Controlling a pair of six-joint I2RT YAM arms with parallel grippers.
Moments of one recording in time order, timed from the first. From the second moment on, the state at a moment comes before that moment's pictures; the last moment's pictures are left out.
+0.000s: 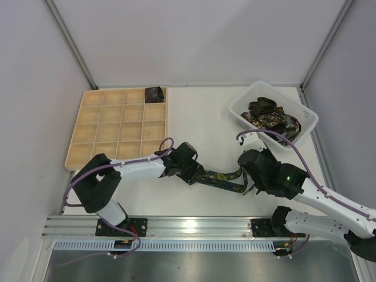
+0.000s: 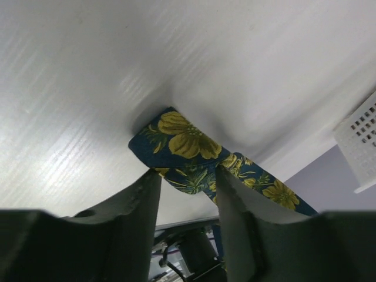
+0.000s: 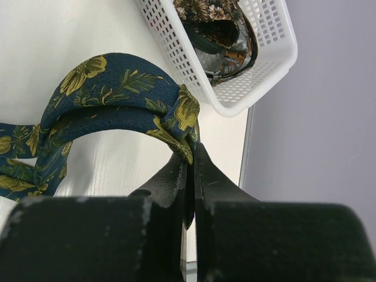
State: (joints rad) left arm -0.88 1.59 0.85 -0.32 0.03 -1.78; right arm 0.99 0.87 0.90 -0.88 0.98 0.04
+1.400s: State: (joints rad) left arm -0.86 0.47 0.75 -1.33 -0.55 -1.62; right arm 1.17 1.35 0.90 -0.44 0.29 0.04
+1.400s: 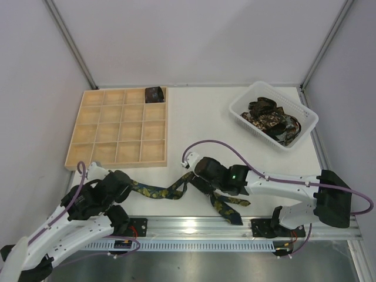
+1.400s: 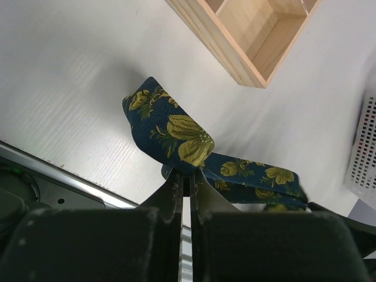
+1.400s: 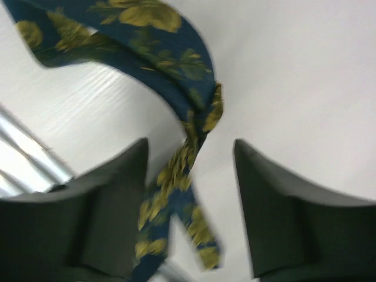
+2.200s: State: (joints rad) left arm -0.86 0.43 0.83 -1.35 -0.59 -1.57; right arm 1.21 0.90 0.62 -0.53 0.31 1.82
